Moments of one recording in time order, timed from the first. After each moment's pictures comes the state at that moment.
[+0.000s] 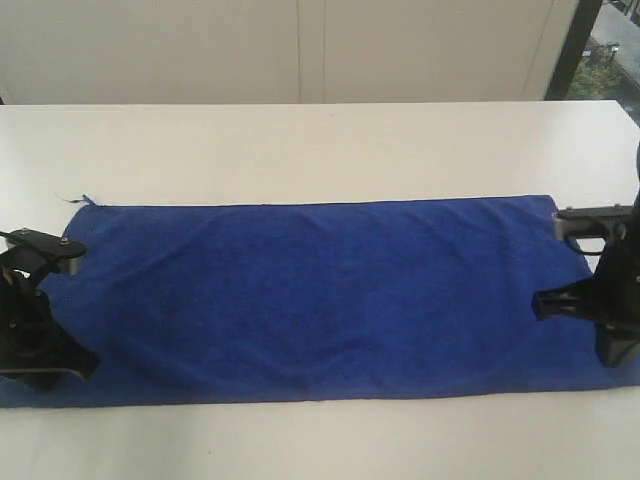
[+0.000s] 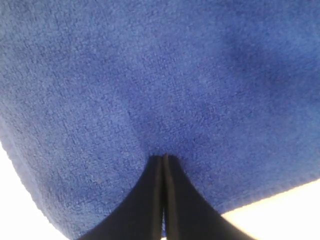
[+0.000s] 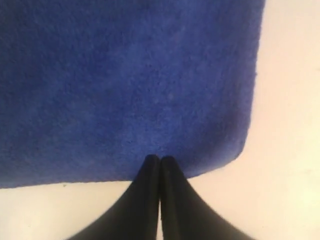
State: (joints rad) left arm -0.23 1.60 -0.67 -0.05 0.62 0.18; right arm 0.04 1.70 -0.89 -0.08 0.90 0.10
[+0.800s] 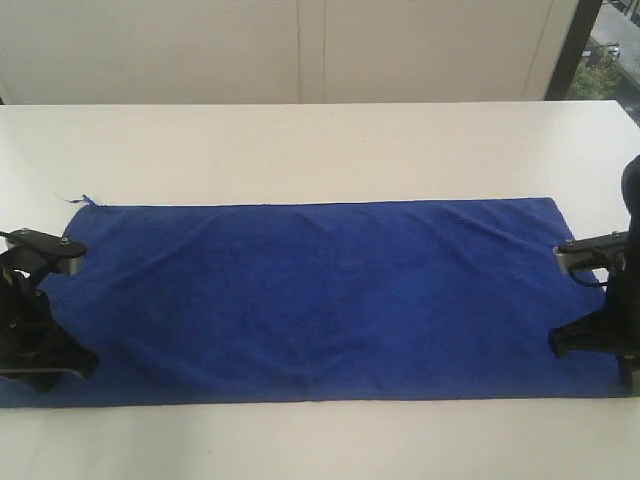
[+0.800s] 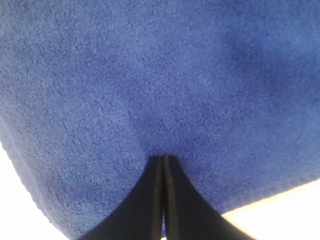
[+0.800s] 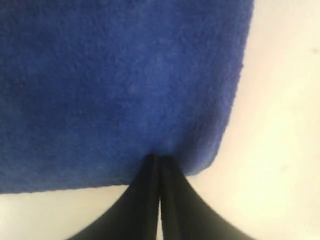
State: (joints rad) left arm -0.23 1.60 -0.67 -0.05 0.62 0.18; right arm 0.04 1.78 -0.86 -0.22 0.90 0.13
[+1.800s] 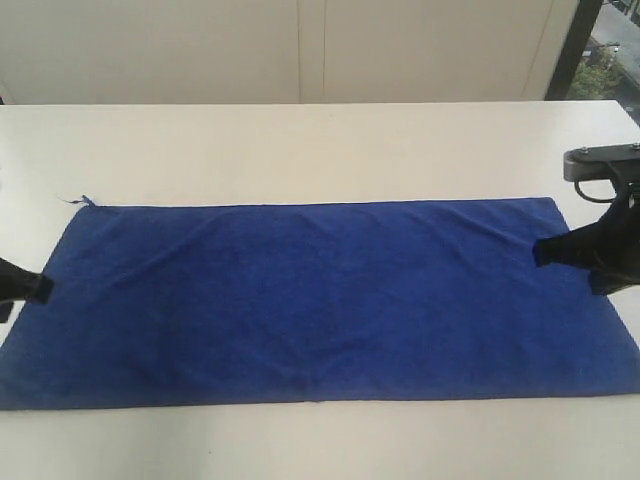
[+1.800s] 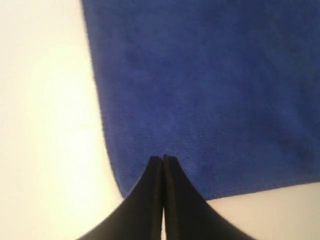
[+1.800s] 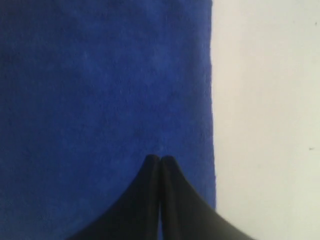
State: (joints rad) left arm -0.16 1.26 -0.68 -0.03 0.68 0.01; right arm 0.04 1.62 -0.89 -0.16 0.65 0.16
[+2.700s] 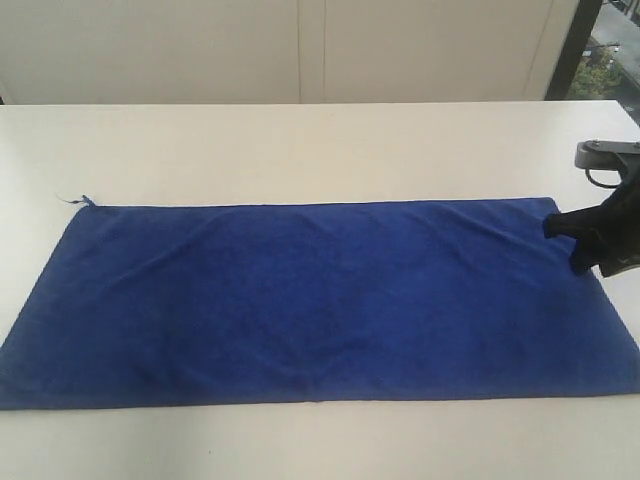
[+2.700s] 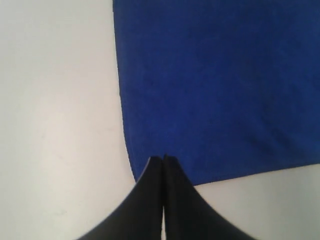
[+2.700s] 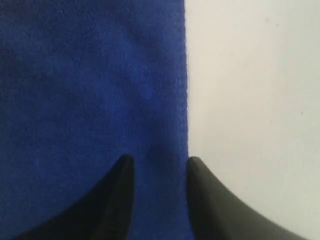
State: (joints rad) left arm 0.10 1.02 -0.75 -0.28 0.89 0.36; right arm -0.14 1.90 -1.11 0.15 0.63 -0.21
